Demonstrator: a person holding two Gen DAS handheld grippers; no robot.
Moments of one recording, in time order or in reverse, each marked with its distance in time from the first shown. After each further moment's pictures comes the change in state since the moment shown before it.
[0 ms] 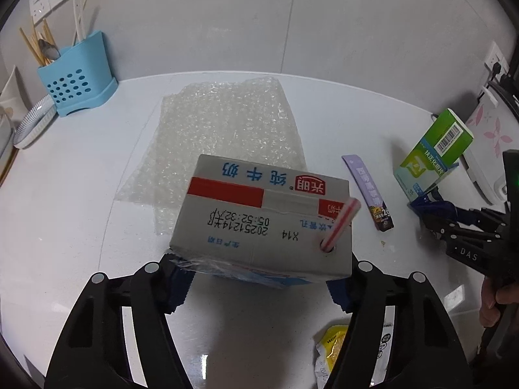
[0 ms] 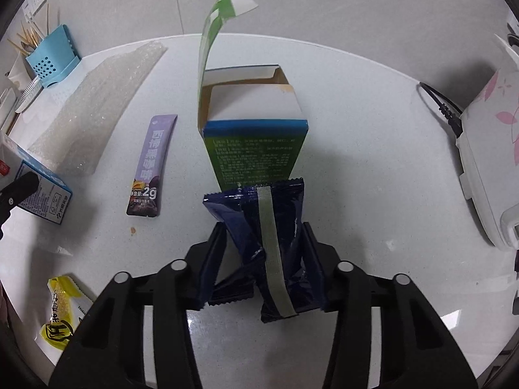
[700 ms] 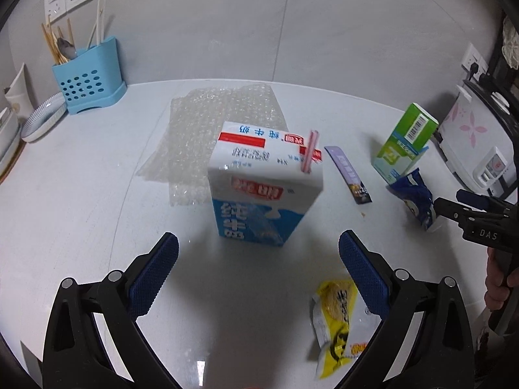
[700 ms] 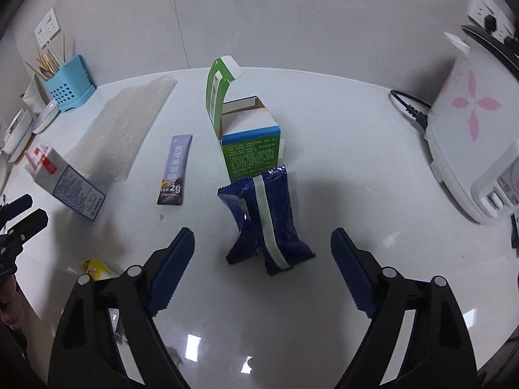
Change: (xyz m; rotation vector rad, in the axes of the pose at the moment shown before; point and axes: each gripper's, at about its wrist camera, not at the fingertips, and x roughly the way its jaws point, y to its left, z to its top) left arm -0.041 0.006 -0.027 0.009 -0.052 -0.039; right arm -0.053 -0.010 -0.022 0.051 -0.104 0.031
